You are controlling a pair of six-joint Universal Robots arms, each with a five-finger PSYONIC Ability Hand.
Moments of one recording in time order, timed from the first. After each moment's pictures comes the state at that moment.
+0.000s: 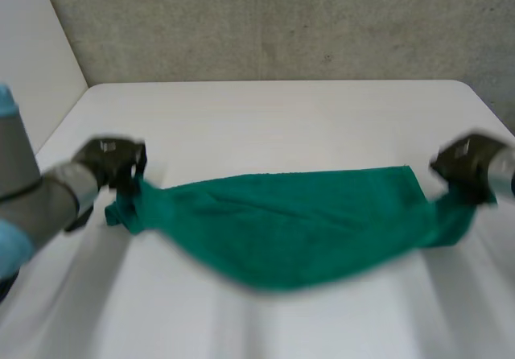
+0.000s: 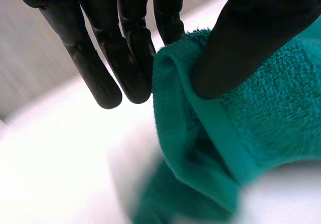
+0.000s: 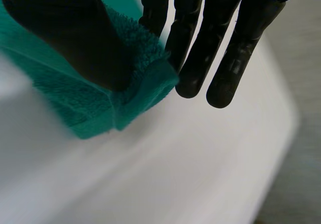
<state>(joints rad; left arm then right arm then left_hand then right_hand) 4.49 -1.95 -1.47 3.05 -1.44 3.44 1.68 -1.19 1.28 0.46 1.46 2.23 1.13 1.20 1.19 1.20 0.96 0.97 1.17 1.18 1.19 0.98</state>
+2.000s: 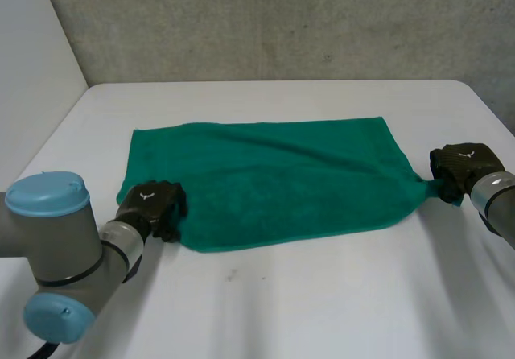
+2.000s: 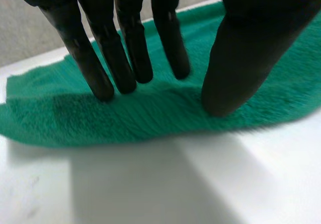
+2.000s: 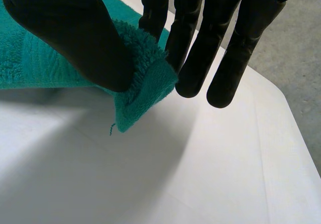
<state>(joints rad) 4.36 -2.06 -1.77 3.47 -1.49 3.24 1.61 -1.07 1.54 -0.09 1.41 2.72 0.86 0.83 0.83 0.81 0.64 0.97 1.17 1.19 1.19 0.99</state>
